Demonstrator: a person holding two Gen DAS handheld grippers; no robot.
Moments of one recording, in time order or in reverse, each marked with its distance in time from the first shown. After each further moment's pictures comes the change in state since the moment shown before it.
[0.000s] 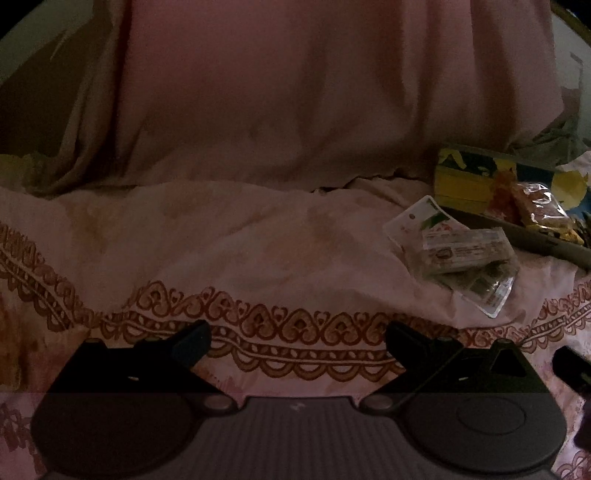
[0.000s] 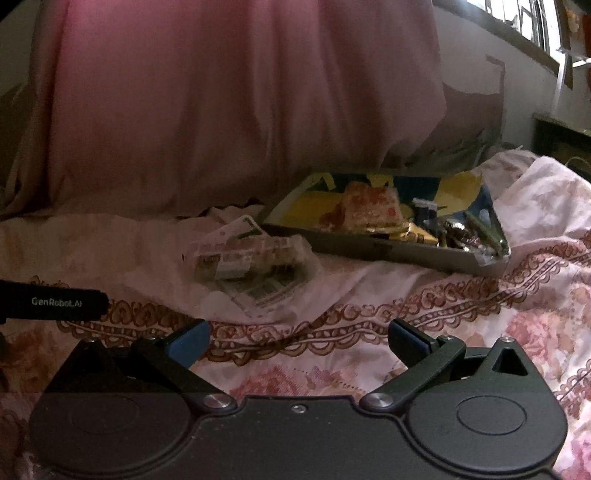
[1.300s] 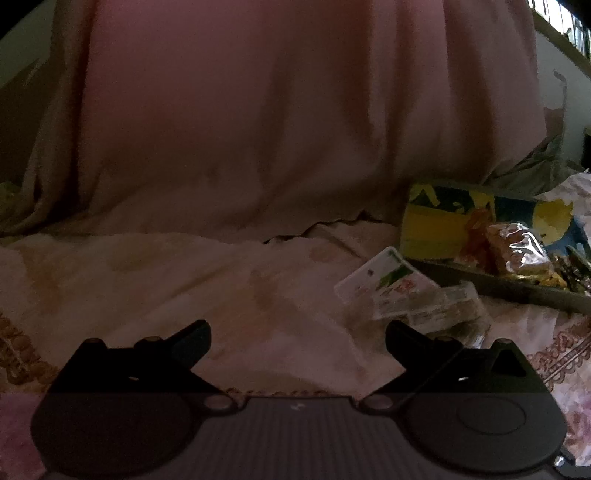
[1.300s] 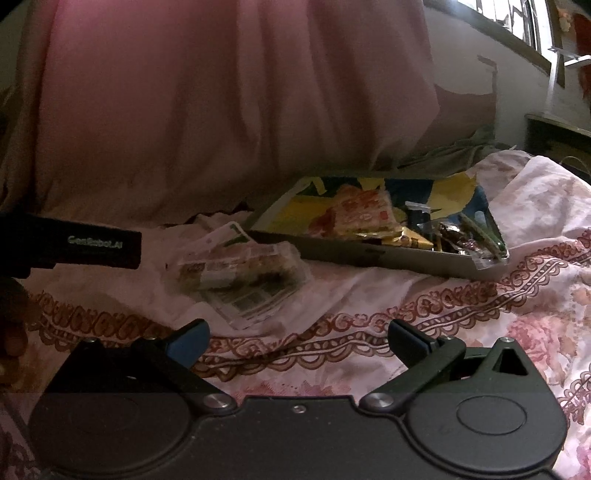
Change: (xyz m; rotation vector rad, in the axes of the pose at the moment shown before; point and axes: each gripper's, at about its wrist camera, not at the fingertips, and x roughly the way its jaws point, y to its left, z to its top) left arm 0.020 -0.040 0.039 0.012 -0.098 -0.064; right arm 0.012 -0.009 0.004 0.013 -0.034 -0.032
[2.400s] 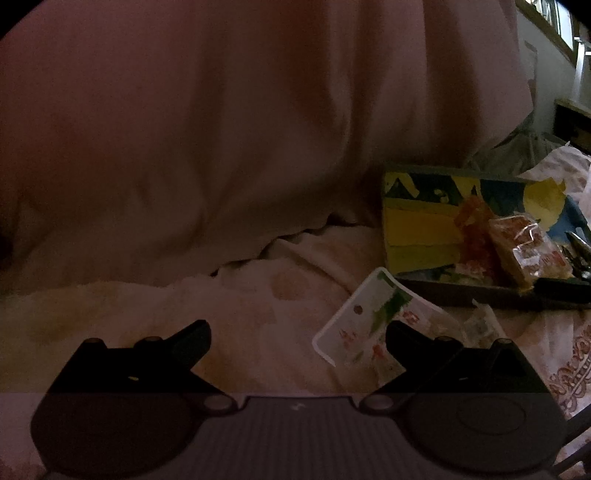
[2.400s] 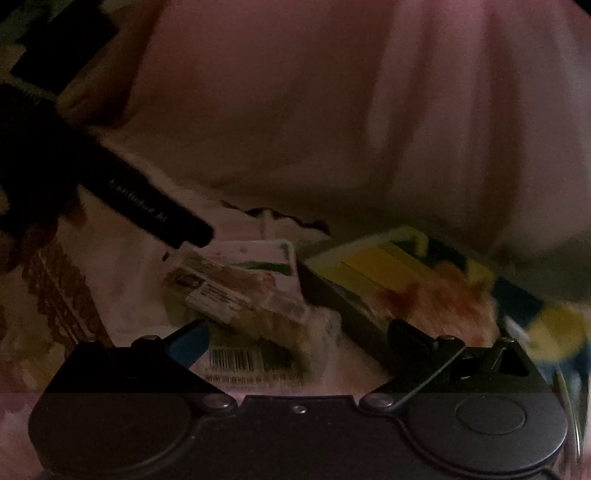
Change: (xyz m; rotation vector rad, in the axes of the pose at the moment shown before) left arm 0.089 0.002 0.036 0.126 0.039 -0.134; right arm 0.116 0.000 0.048 -0.563 -0.045 0.354
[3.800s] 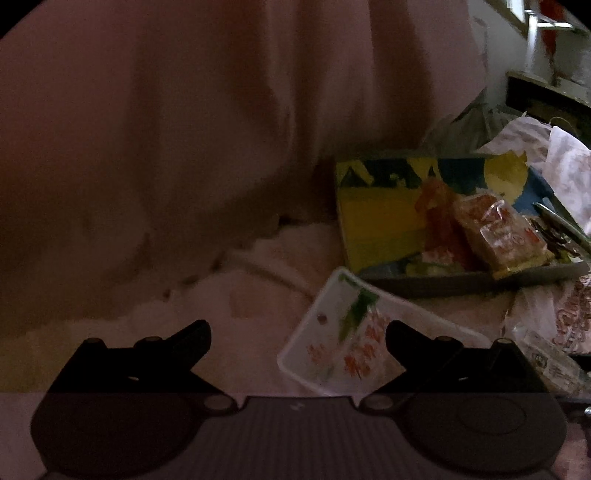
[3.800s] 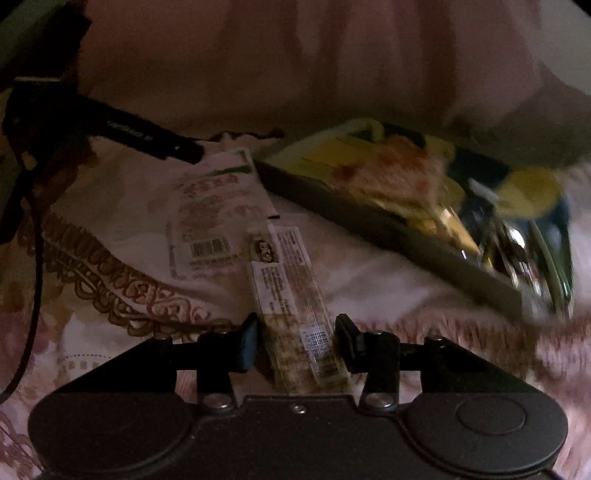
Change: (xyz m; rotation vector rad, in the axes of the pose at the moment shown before) left arm 0.014 -0.009 -0.001 0.107 0.041 -0.141; right arm -0.051 -0.020 -0.053 0.380 0.257 -0.075
